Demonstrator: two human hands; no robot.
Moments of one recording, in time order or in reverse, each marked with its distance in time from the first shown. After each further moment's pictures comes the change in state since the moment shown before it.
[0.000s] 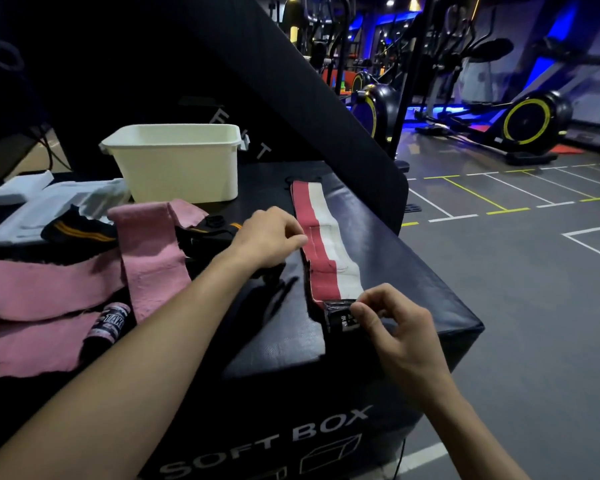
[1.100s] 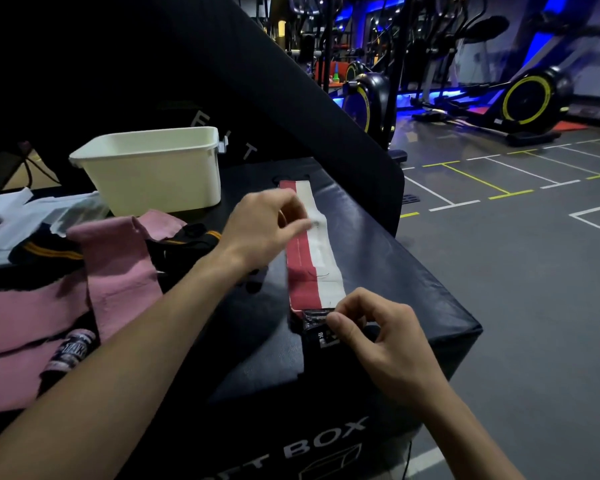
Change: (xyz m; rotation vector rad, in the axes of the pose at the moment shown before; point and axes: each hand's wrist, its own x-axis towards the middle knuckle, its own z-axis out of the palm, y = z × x) left_hand 0.014 0.026 0.003 -0.049 0.189 0.287; right_hand 0.012 0.010 -0.008 0.030 -0.103 0.037
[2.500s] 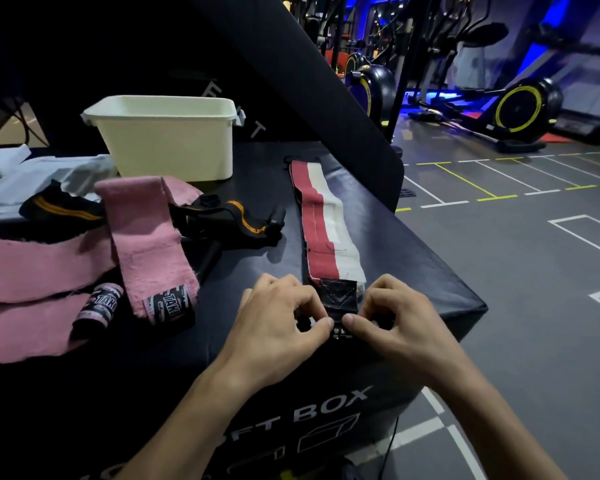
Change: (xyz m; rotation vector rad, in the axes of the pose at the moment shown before) left_hand -0.159 0.023 0.010 -0.144 -0.121 -0.172; right_hand -0.013 -0.006 0.007 -0.309 -0.117 0.081
